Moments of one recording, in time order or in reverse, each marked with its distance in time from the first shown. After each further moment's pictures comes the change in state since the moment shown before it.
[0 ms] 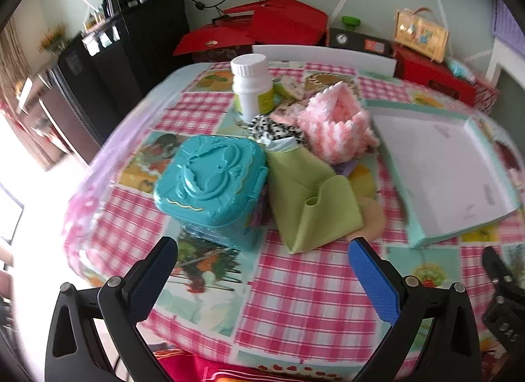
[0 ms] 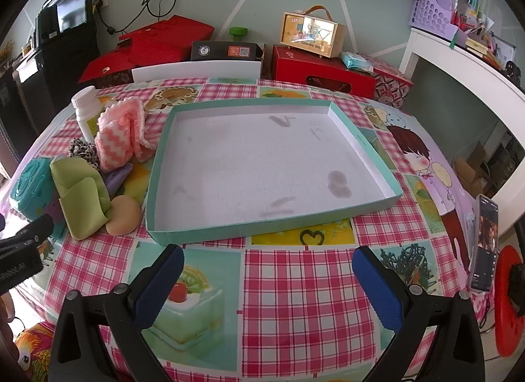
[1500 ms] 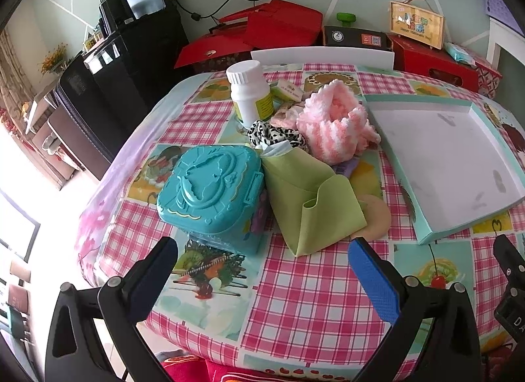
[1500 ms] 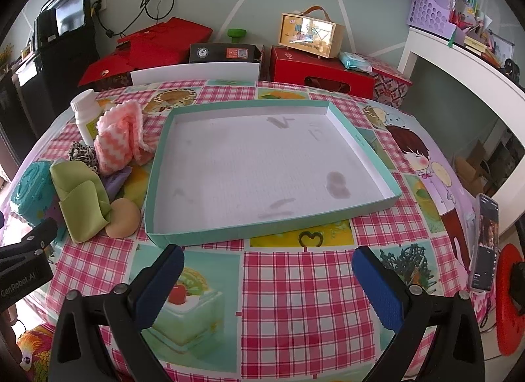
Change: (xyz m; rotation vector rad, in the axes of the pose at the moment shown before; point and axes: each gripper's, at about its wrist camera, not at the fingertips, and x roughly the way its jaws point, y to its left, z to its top) left arm 0.001 -0.017 0.003 0.079 -0.017 0.107; right arm 0.001 -0.002 0.002 0.005 0.005 0.002
